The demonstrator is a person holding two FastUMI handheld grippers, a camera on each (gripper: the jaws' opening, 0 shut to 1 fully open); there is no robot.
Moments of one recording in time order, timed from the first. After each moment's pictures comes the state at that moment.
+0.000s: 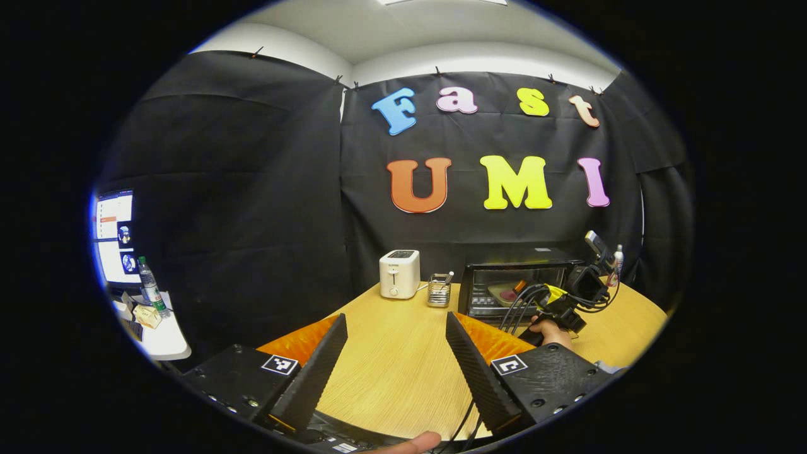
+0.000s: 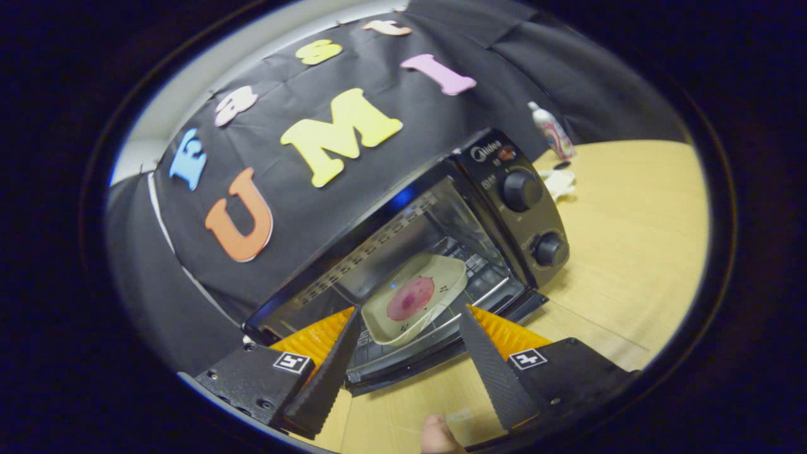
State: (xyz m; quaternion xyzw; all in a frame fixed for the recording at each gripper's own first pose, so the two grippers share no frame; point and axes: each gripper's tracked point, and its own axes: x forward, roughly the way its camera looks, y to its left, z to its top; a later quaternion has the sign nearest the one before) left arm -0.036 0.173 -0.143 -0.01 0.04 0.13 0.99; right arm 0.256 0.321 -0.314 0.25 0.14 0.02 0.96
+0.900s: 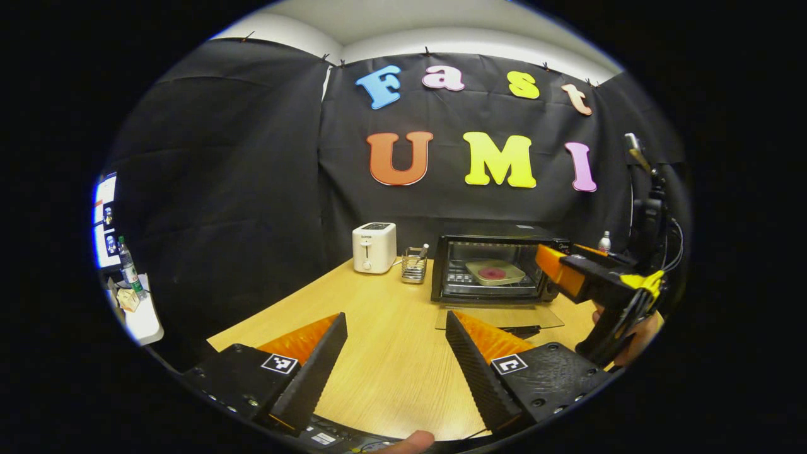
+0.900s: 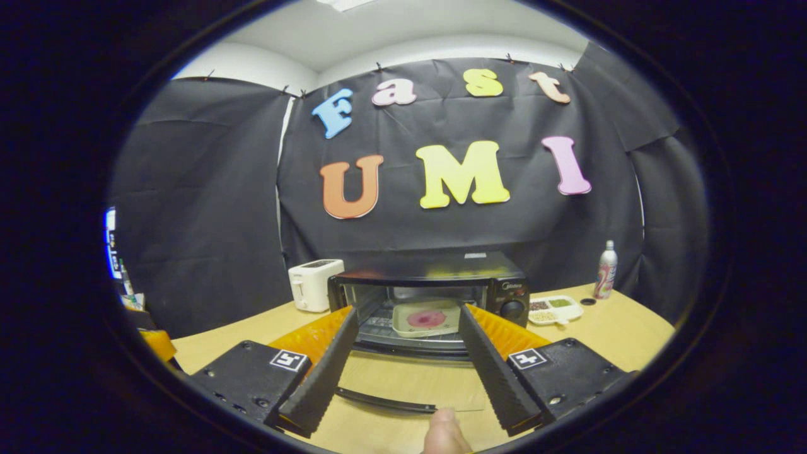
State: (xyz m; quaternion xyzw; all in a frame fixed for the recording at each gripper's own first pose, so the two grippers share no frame) left arm 0.002 0.121 -0.192 -0.03 0.09 0.08 0.99; right arm 0.118 0.264 -0.200 0.00 0.05 0.19 0.98
